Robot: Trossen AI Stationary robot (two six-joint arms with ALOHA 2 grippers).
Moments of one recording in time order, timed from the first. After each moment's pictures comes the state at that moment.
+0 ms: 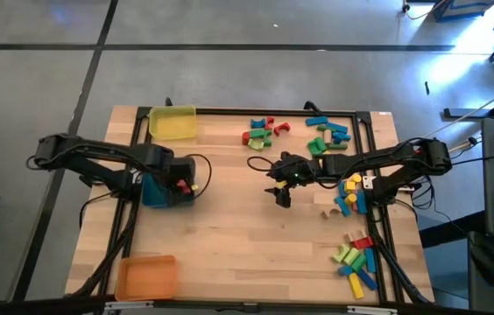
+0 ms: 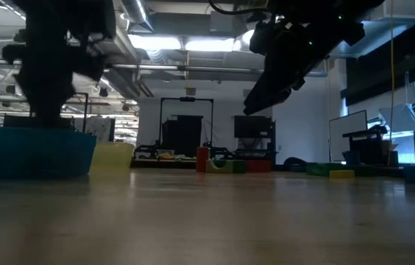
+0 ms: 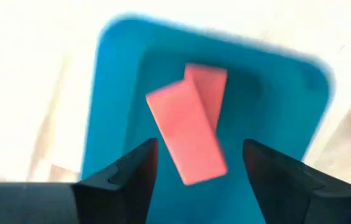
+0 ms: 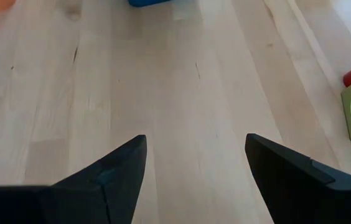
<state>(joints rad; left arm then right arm) 0.05 1.17 0.79 -1.04 -0.07 -0.30 -0.01 1.49 0.89 -0.13 0.04 0.11</state>
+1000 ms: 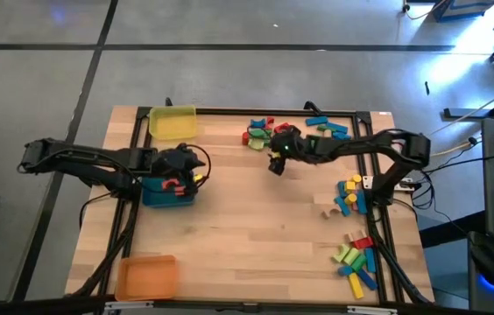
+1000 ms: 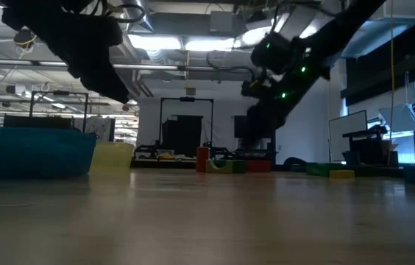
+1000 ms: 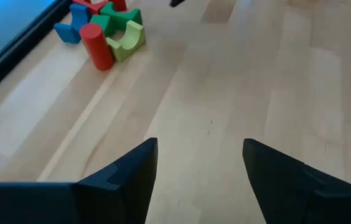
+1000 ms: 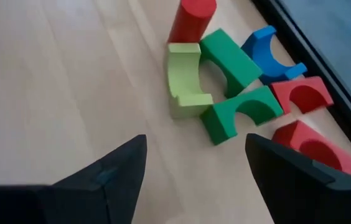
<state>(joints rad) 0.03 0.96 0.57 -0.31 -0.26 -0.20 -0.32 1.67 0.89 -0.01 0.23 -0.08</state>
